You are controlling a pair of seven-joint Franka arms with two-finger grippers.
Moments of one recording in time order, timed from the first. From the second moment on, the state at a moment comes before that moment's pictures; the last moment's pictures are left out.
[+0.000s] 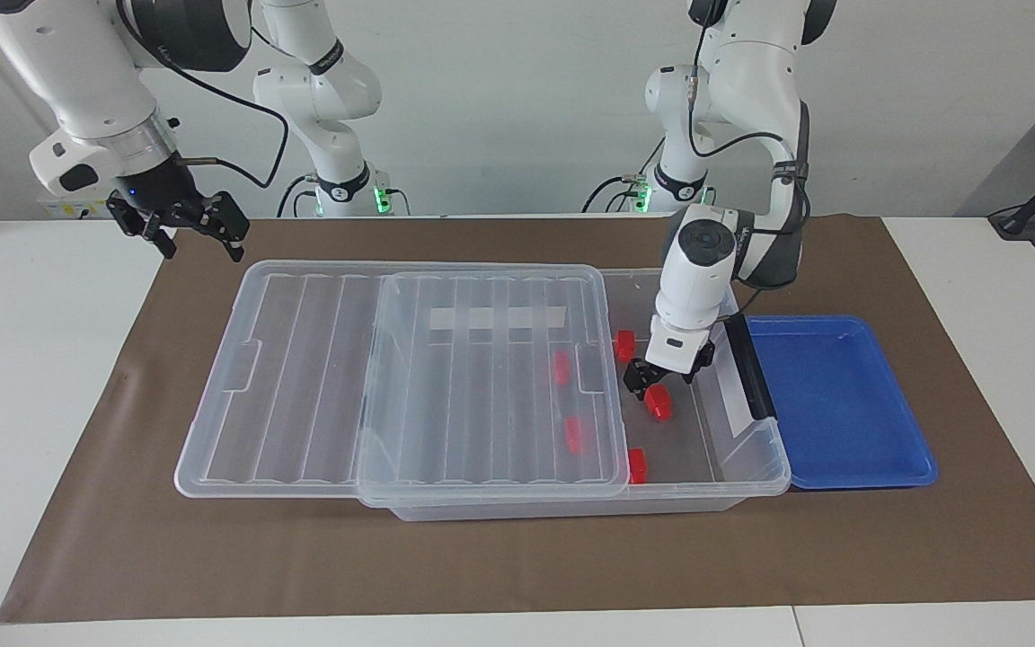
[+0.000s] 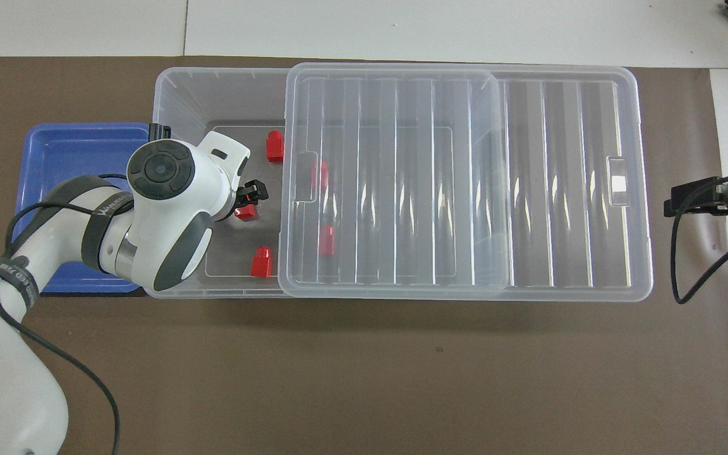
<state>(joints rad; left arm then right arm) -0.20 0.25 -0.18 -1.91 0.17 2.21 -0.74 0.03 -0.04 -0.09 -1.67 0.01 1.63 0.09</state>
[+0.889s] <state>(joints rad) -0.07 0.09 -0.16 -1.65 0.12 1.74 -0.57 0.03 -0.04 -0.09 -1.68 0.01 1.65 0.08</state>
